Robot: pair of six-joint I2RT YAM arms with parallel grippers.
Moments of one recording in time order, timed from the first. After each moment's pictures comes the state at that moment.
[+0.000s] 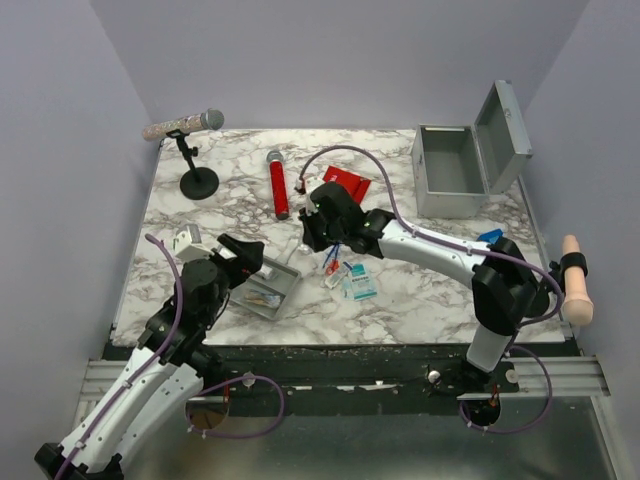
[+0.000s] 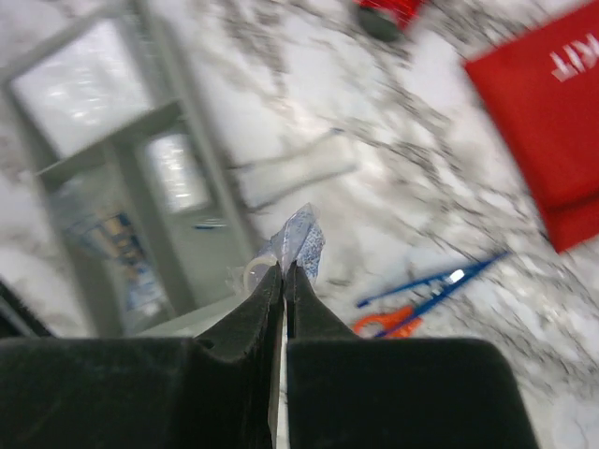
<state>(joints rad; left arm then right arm) -0.55 0.44 0.50 -0.36 -0.37 -0.90 0.86 1.81 1.38 -0.31 0.05 0.29</state>
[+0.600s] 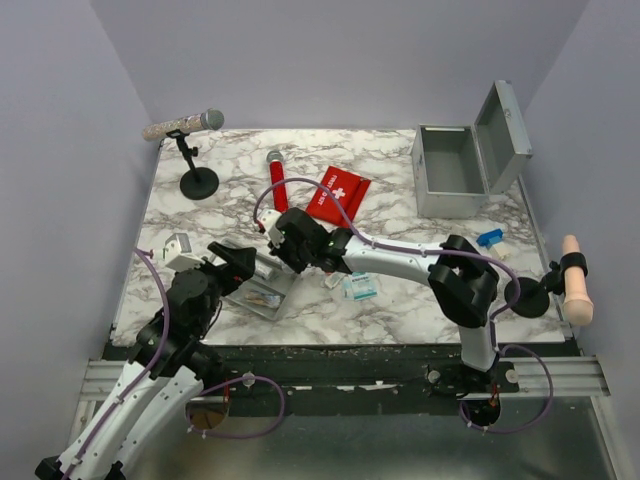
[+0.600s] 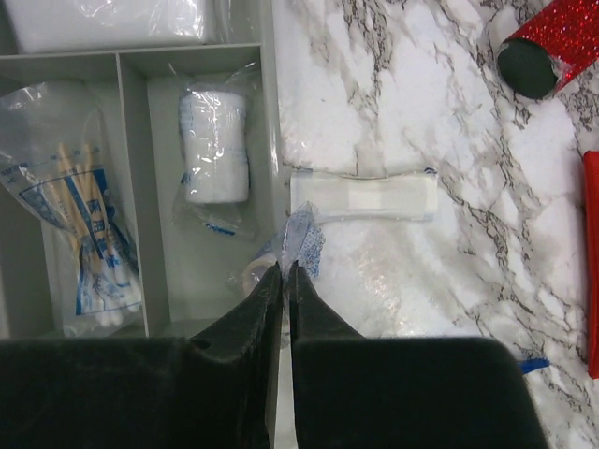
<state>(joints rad) -0.55 0.32 0.50 -0.46 -0.39 -0.90 1.03 1.95 1.43 -0.23 0.03 -0.07</state>
